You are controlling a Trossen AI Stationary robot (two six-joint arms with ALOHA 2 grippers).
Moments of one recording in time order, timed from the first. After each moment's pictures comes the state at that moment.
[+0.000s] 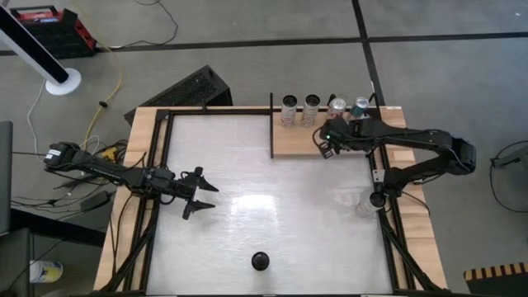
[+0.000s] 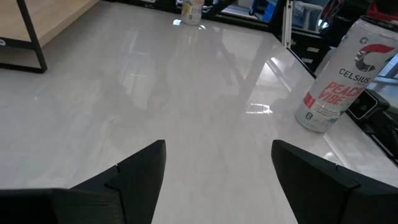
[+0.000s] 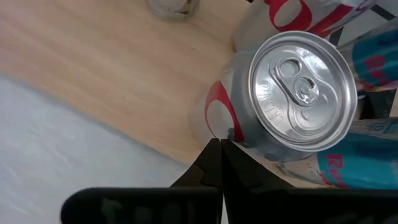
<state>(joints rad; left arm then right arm) -0.17 0.63 0.03 0.41 -0.03 -0.24 -0.35 1.24 0.98 -1.01 0.50 0.62</state>
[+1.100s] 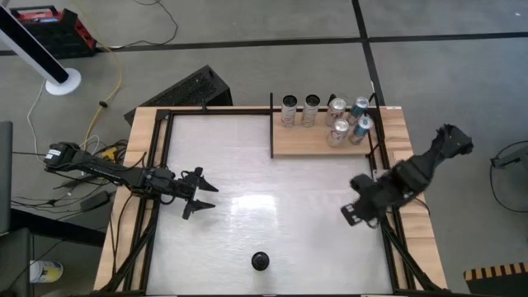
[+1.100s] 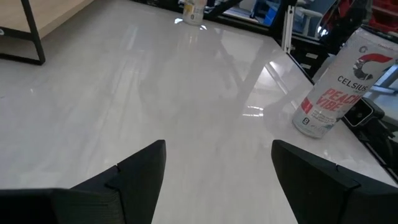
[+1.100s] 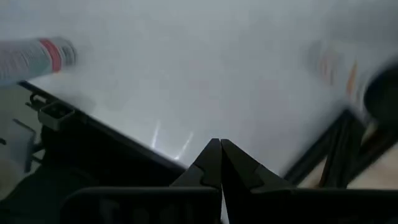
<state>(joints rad) -0.17 0.63 0.03 0.41 -0.03 -0.30 0.57 1.22 1.33 -1.39 -0.02 1.69</state>
